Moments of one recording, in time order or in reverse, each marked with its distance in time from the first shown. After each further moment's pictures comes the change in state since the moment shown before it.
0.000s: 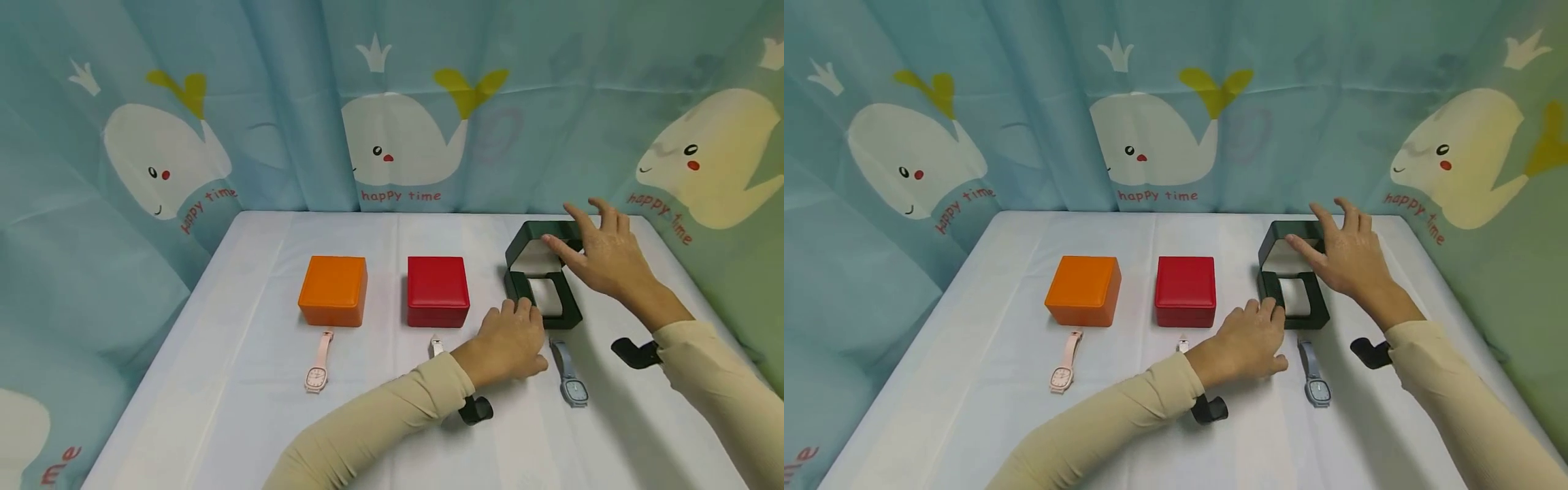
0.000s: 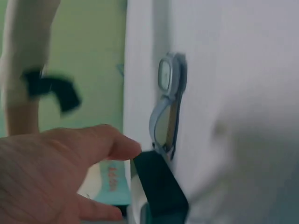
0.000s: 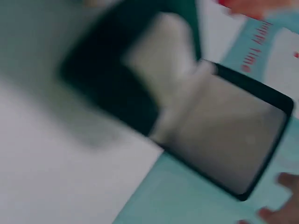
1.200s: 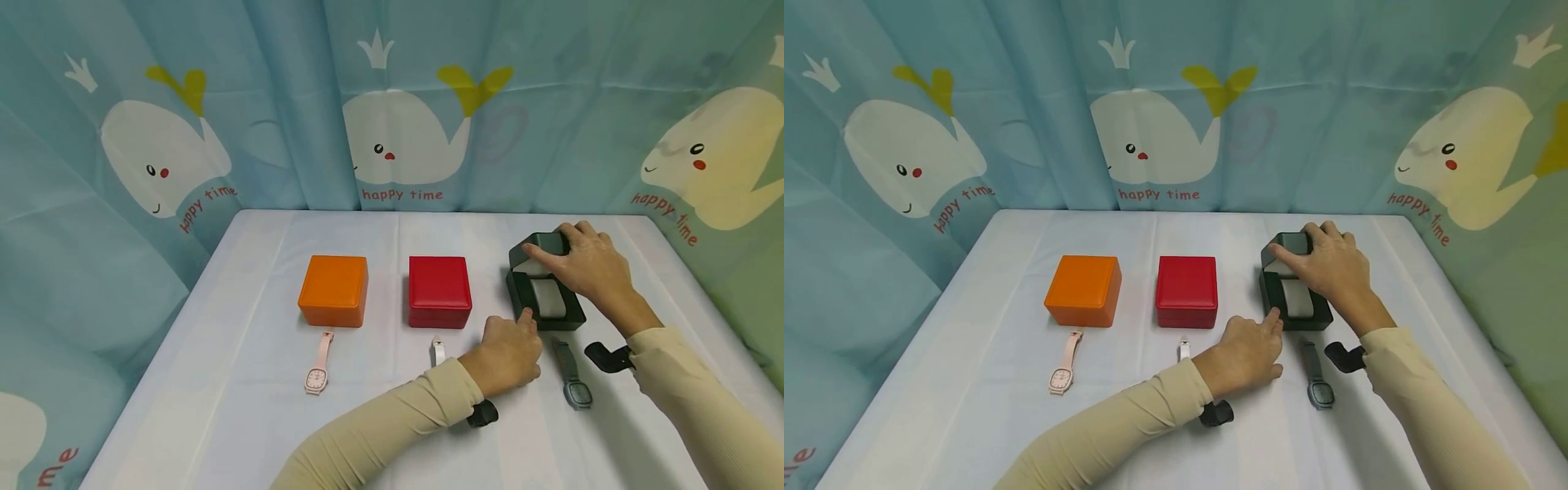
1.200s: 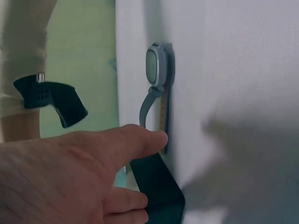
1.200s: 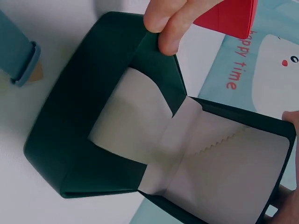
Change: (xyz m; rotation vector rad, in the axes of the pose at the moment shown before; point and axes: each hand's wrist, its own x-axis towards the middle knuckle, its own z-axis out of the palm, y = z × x) left_hand 0.002 0.008 0.008 0.134 -0.197 0.010; right_hand 0.003 -0.023 0.016 -0.035 -0.145 0.209
